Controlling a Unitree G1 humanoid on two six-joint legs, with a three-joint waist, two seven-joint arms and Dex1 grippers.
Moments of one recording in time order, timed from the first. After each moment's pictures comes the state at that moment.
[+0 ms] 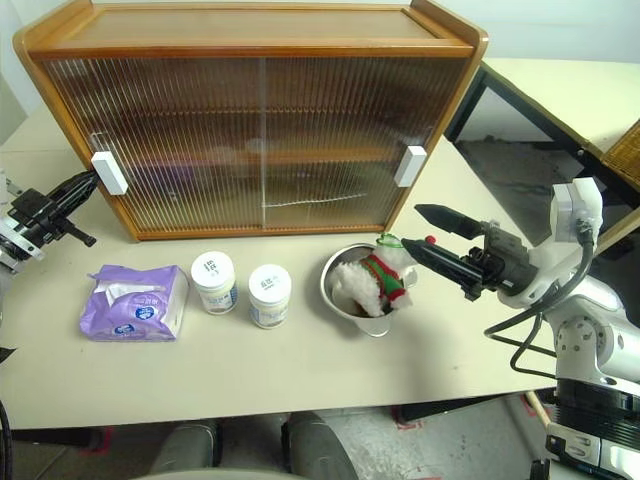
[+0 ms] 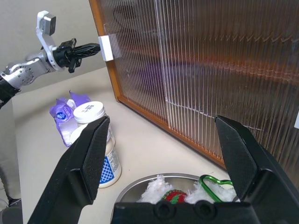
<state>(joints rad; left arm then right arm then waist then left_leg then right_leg) -0.32 0.64 0.29 0.11 -0.39 0.05 -0.69 -0.19 -0.76 -0.45 0.07 0.78 0.41 1.31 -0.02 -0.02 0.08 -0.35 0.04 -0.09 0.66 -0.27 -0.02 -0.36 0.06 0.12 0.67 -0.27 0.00</state>
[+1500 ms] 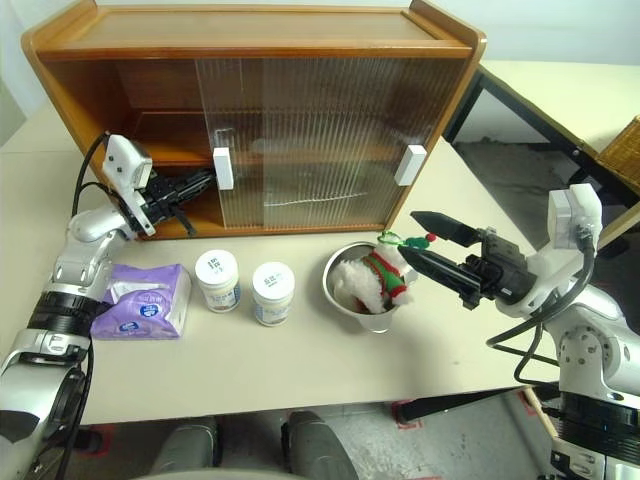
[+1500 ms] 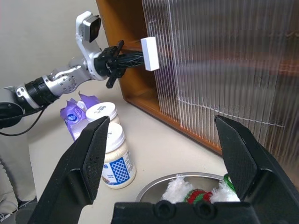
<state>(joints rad) -0.68 0.38 -0.02 0.45 -0.20 -0.16 -0.82 -0.12 -0.76 -0.47 -0.03 0.84 0.47 1.26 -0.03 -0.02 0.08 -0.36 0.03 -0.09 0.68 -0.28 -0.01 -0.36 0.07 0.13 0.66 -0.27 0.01</state>
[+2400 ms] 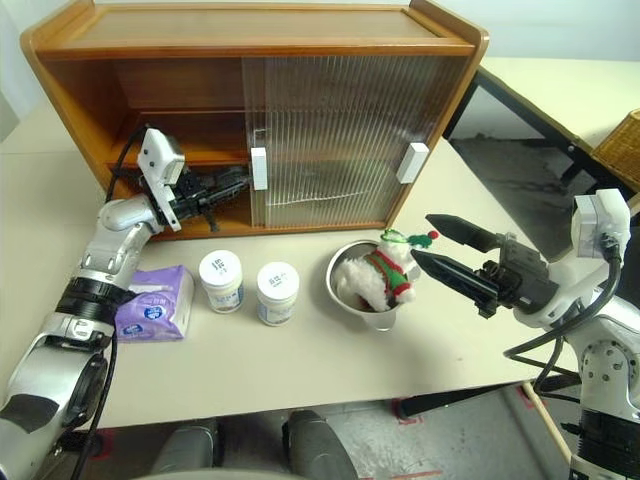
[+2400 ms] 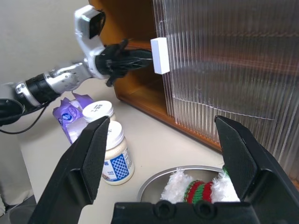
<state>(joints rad) -0.68 0.32 -0.04 0.36 -0.27 -0.04 -0.90 -0.06 -0.79 -0.52 -0.08 0.86 0.48 1.24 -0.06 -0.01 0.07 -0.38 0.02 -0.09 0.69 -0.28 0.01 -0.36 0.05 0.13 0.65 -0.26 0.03</state>
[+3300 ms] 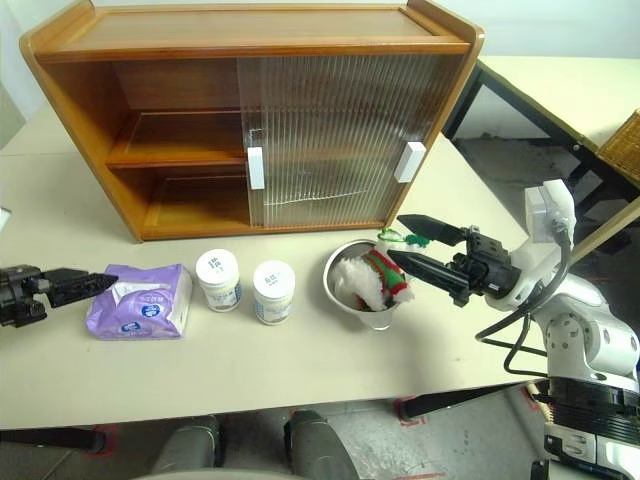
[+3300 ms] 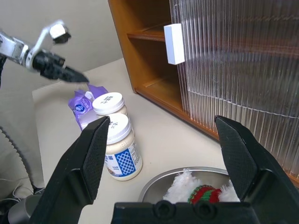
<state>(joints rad) -0.14 0.80 0.63 -0.43 -0.96 1.58 -0.47 -0.19 -0.77 -0.38 0.07 0.79 0.44 1.33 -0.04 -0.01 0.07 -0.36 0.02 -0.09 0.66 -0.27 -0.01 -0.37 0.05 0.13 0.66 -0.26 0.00</state>
